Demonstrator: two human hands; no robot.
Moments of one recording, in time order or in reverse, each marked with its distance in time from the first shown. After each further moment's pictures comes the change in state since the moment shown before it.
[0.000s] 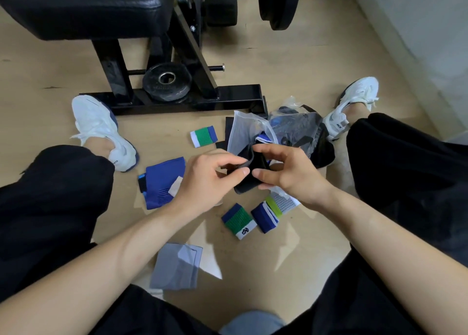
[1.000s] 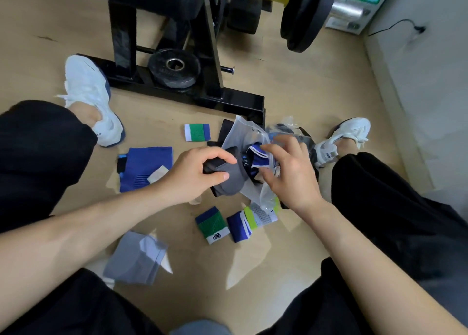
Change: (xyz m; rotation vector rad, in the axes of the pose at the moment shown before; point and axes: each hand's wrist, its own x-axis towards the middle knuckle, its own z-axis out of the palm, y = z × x) left_hand 0.008 -0.027 -0.004 -0.130 -0.117 -0.104; right_hand 0.030 0.014 -0.029 -1.139 0.257 -0.483
